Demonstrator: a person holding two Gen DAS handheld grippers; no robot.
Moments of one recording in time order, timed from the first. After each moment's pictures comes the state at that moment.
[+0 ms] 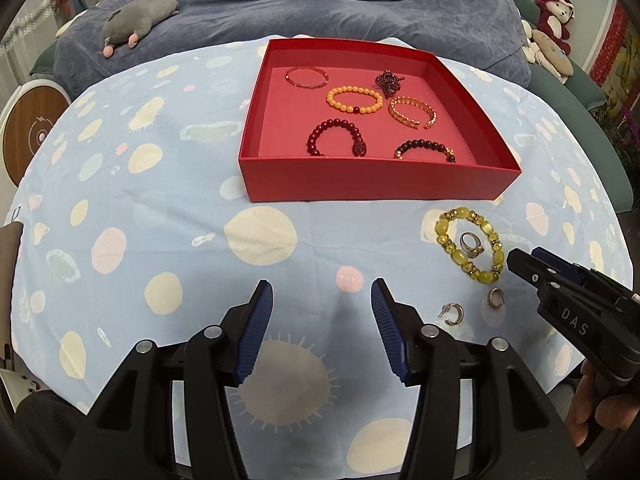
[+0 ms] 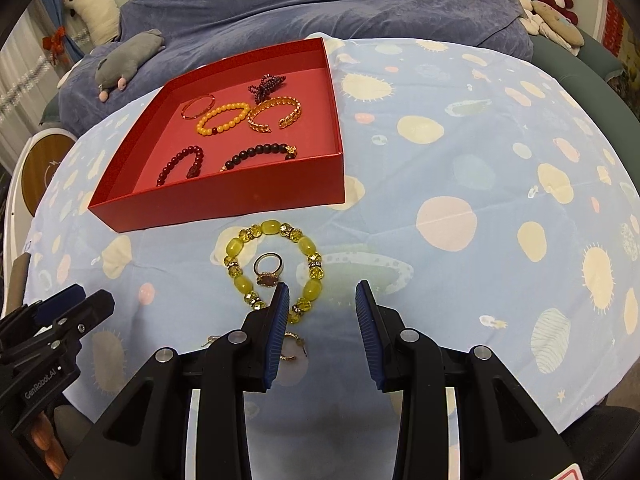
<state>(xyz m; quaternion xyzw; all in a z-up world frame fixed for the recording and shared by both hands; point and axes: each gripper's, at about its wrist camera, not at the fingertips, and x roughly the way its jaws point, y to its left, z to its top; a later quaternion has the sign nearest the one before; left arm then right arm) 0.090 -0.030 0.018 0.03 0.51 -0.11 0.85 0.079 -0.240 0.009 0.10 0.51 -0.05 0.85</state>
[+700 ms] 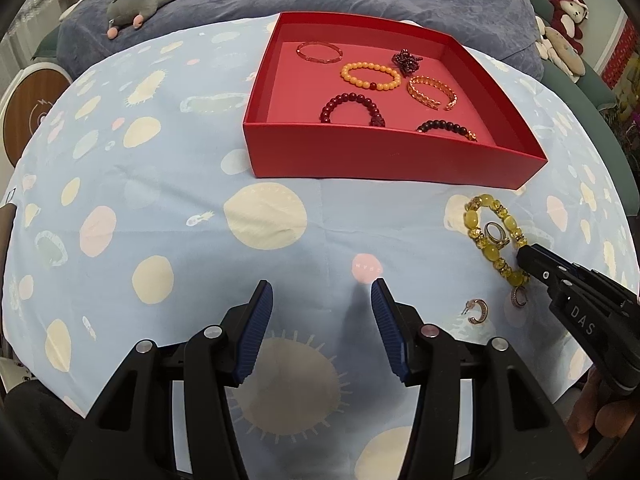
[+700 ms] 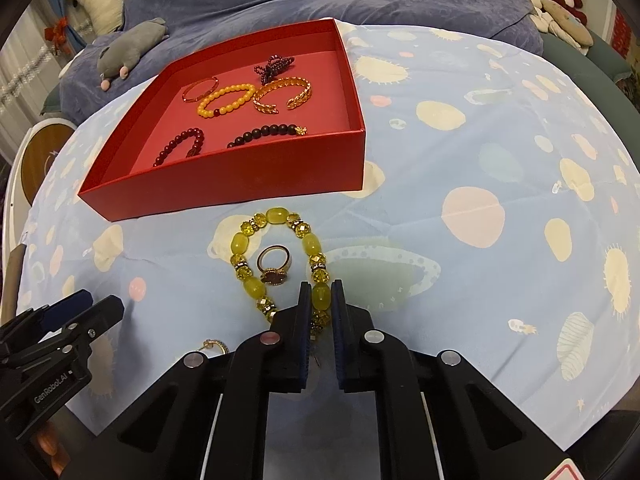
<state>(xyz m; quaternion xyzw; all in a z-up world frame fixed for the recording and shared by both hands) 0.096 -0.024 -0.003 0.02 0.53 -0.09 0.84 0.085 -0.232 0.000 0.10 0.51 -0.04 0.85</state>
